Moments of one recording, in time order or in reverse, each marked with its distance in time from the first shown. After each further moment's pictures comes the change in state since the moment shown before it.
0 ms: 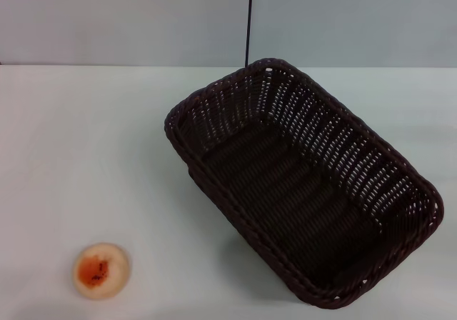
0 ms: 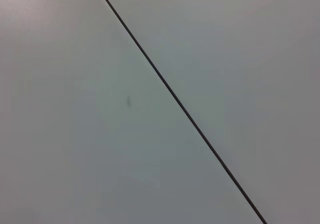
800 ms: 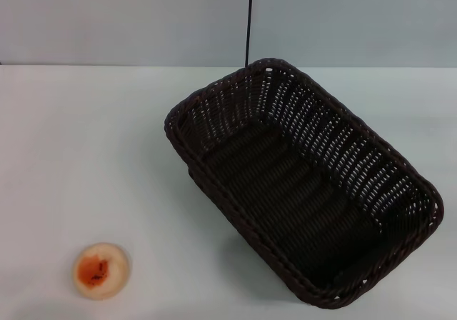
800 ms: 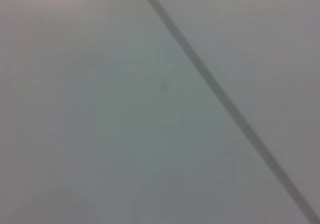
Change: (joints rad) left arm 0.000 0.000 0.000 0.000 0.000 0.000 0.000; right arm 0.012 -0.025 -0.060 -0.180 -0.107 0.001 0.185
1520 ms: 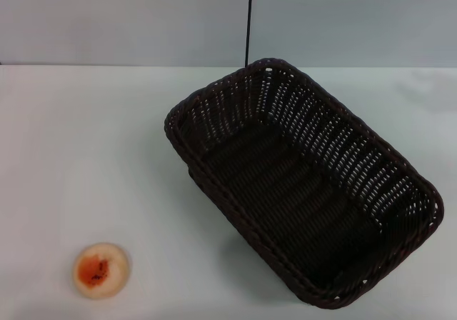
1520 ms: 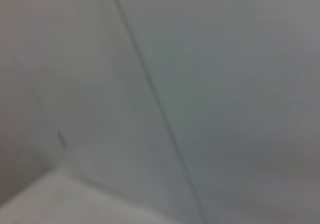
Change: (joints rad) left arm -0.005 -0.001 0.000 0.000 0.001 -0.006 0.000; right arm 0.197 -0.070 -0.297 -0.979 -0.747 -0.192 0.995
